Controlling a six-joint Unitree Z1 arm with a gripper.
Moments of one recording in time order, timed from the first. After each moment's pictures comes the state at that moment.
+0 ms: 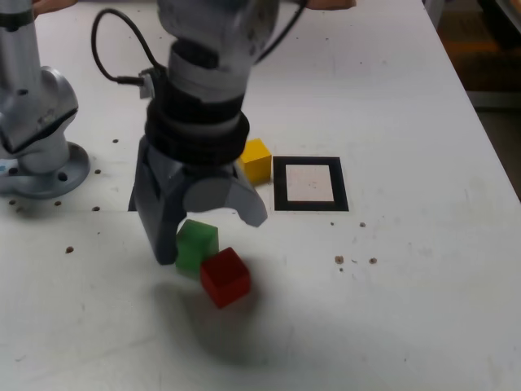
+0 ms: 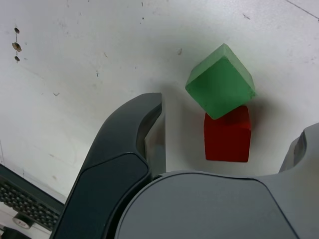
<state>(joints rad) -0.55 1.84 -1.29 1.18 -0.21 -0.96</state>
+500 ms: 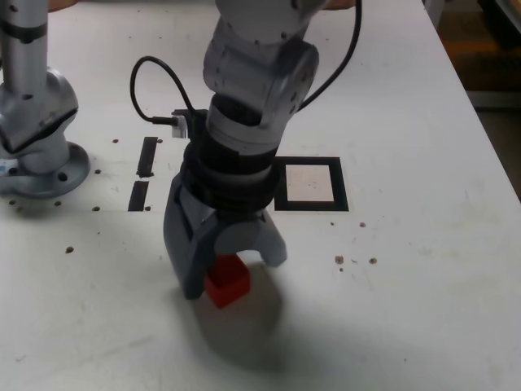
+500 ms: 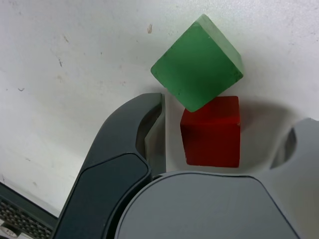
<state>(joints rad) -0.55 1.97 -1.31 1.10 -0.21 -0.92</state>
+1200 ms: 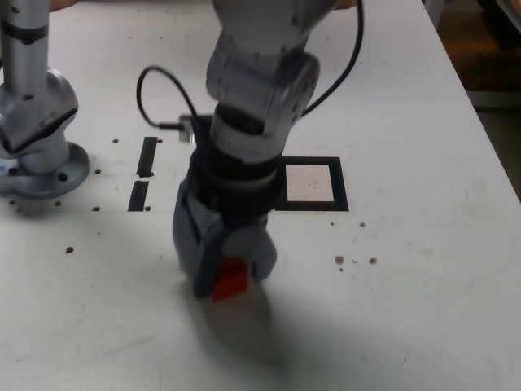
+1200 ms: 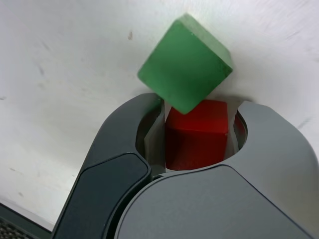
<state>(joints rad) -0.55 1.97 -1.35 1.12 -0.15 -0.92</state>
